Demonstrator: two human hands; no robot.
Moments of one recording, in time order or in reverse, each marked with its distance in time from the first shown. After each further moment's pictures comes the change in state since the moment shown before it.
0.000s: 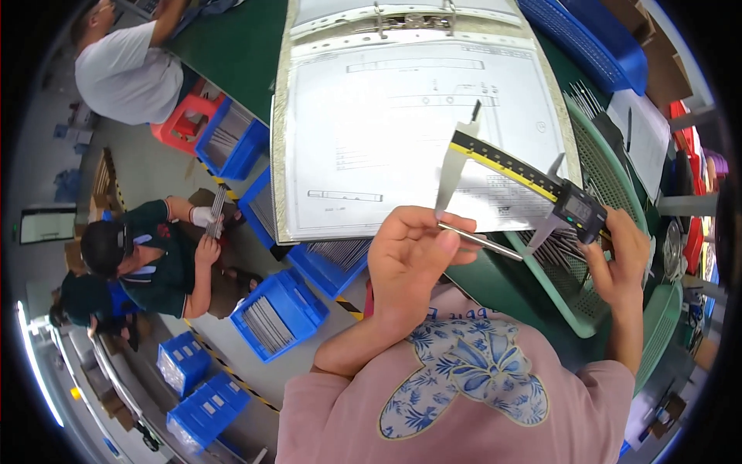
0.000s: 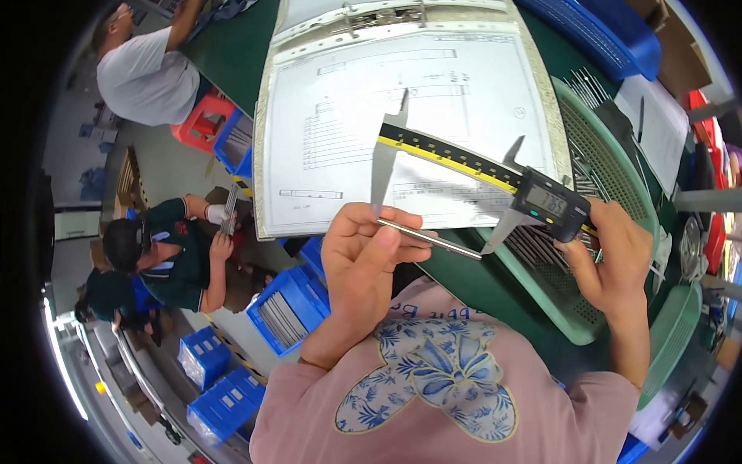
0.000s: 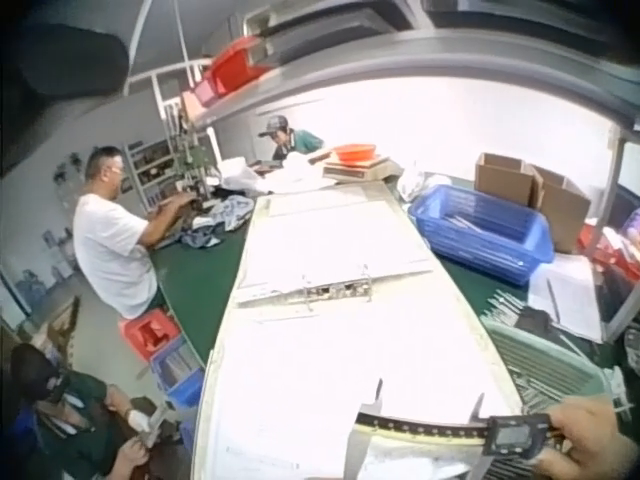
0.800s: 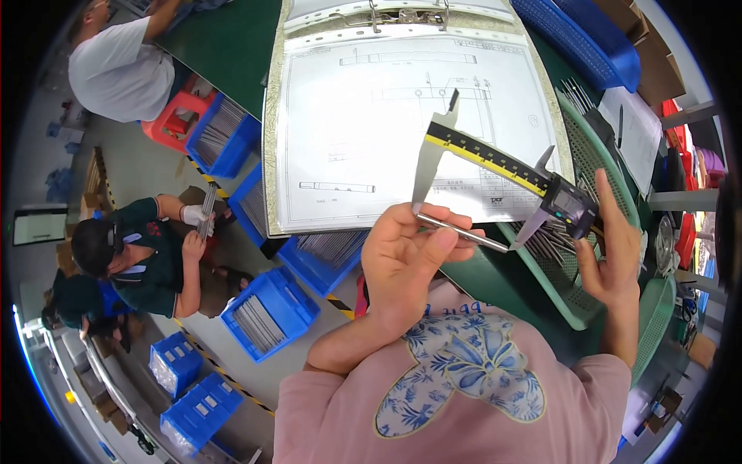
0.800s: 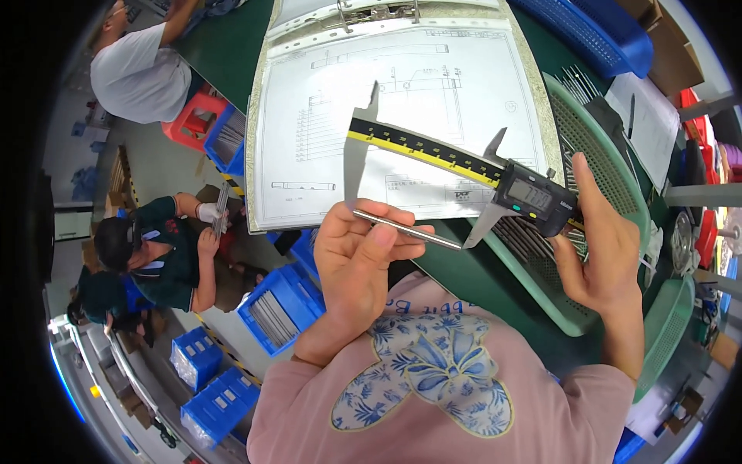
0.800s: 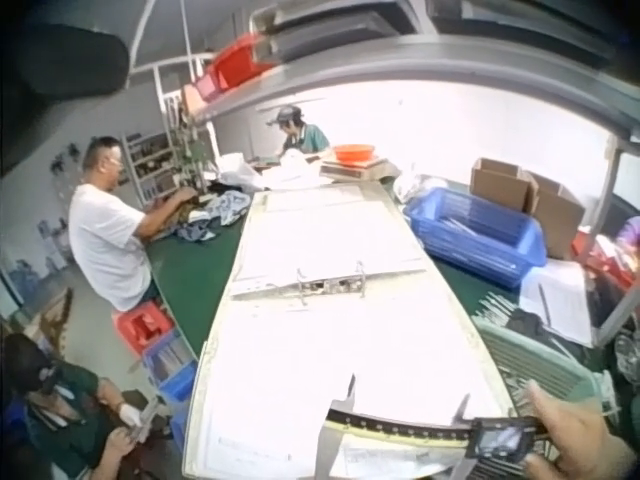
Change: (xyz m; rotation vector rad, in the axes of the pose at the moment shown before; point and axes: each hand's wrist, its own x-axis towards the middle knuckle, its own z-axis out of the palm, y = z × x) left_hand -0.004 -0.002 0.001 -0.057 -0.058 0.026; right_hand 0.005 -0.008 -0.002 -0.077 -0.006 -0.135
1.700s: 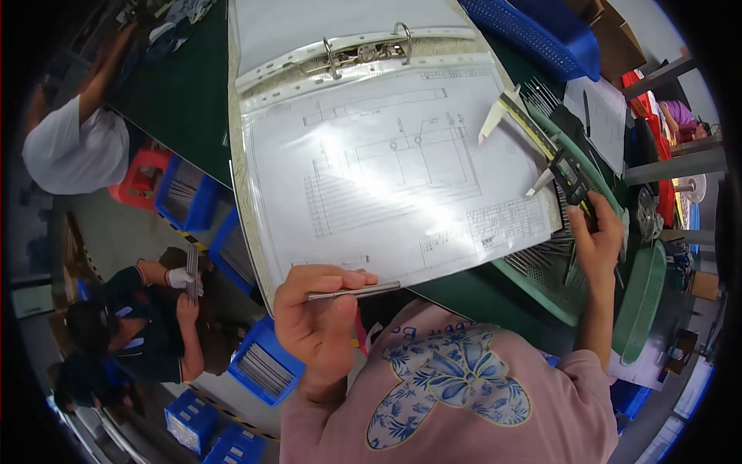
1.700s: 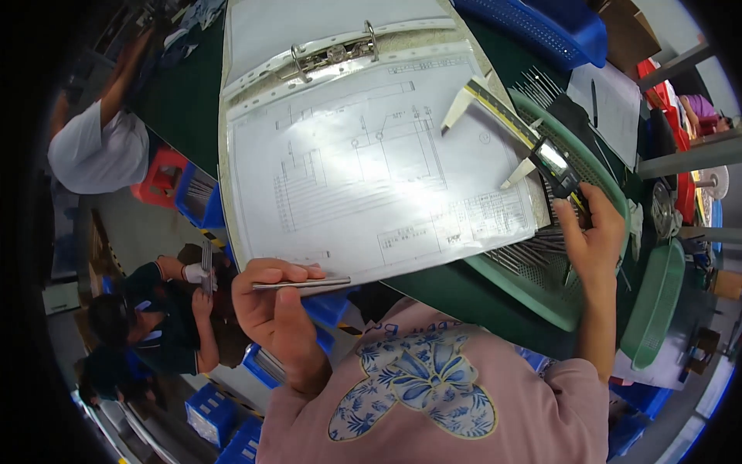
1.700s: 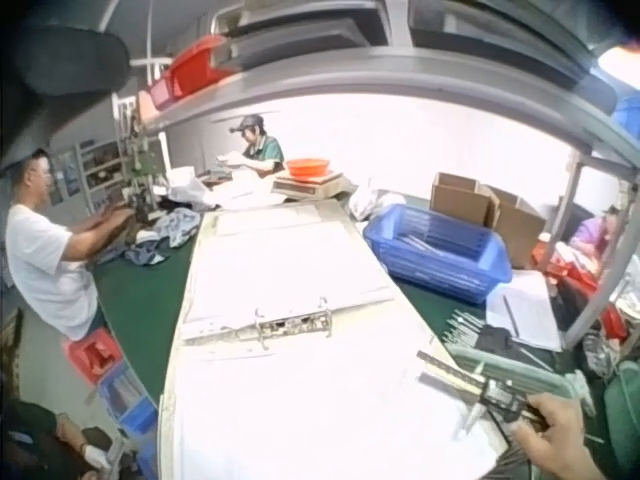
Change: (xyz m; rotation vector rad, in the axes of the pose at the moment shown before) left_hand 0.016 0.049 -0.049 0.379 -0.048 0.506; right_hand -0.025 0.019 0.025 -0.091 0.266 0.629
